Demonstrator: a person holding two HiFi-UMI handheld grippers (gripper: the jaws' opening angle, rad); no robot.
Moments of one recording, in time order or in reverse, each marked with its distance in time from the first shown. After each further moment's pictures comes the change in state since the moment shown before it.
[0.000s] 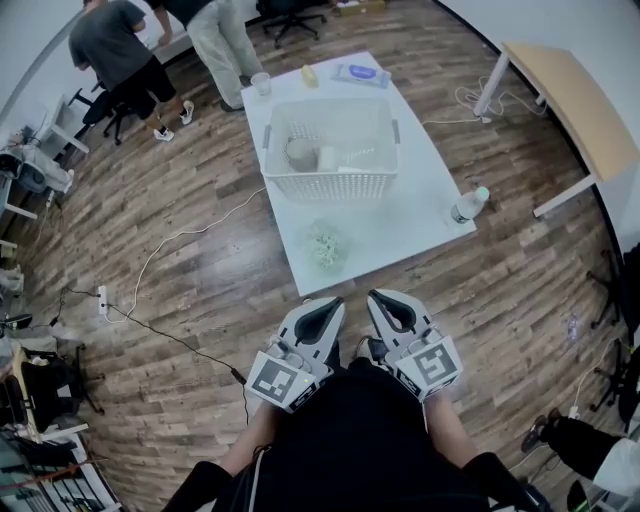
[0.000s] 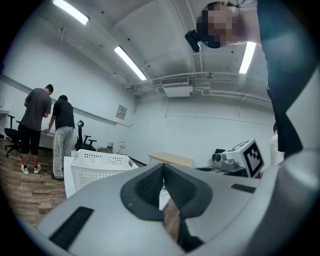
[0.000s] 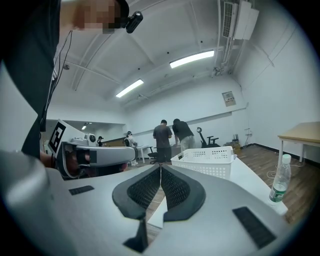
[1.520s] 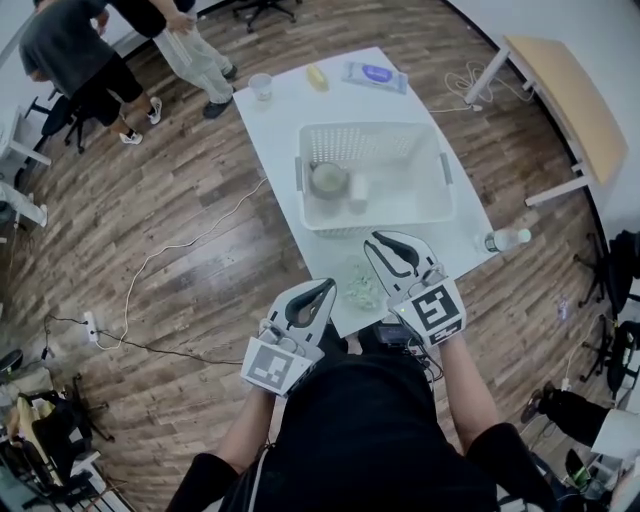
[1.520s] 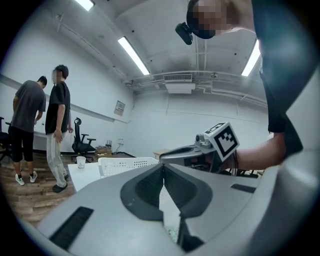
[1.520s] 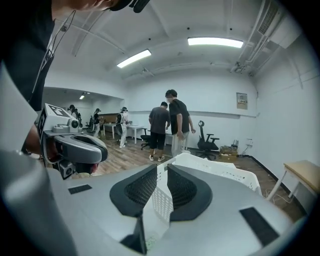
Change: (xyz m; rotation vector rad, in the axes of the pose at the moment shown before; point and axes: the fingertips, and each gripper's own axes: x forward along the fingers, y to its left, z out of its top) left arm 0.027 0.234 0.029 0.005 0.050 -0.072; right arm 0.255 -0.080 0.046 -0.217 0.211 -0.077
